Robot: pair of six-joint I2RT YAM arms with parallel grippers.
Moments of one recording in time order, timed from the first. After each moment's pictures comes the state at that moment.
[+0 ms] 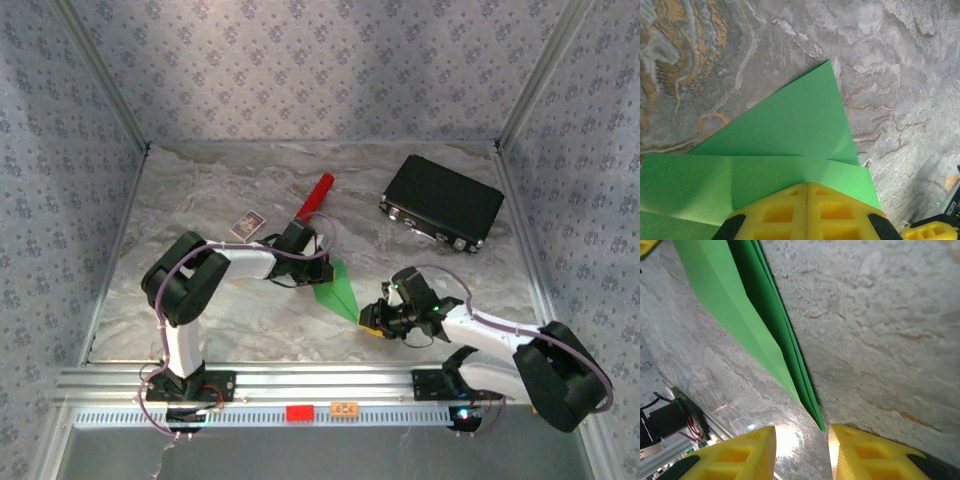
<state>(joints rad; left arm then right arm) -0.72 1.87 0.94 -0.03 0.46 -0.73 0.62 1.13 0.28 -0.11 -0.54 0.98</state>
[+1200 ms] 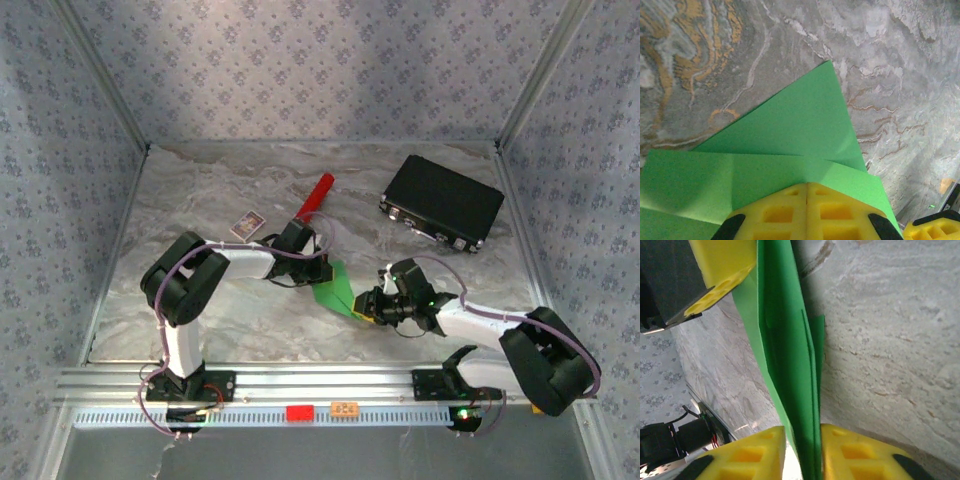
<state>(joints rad) -0.72 1.87 0.94 -0.03 0.47 -0.76 0.59 1.21 0.30 0.10 -0.54 1.01</state>
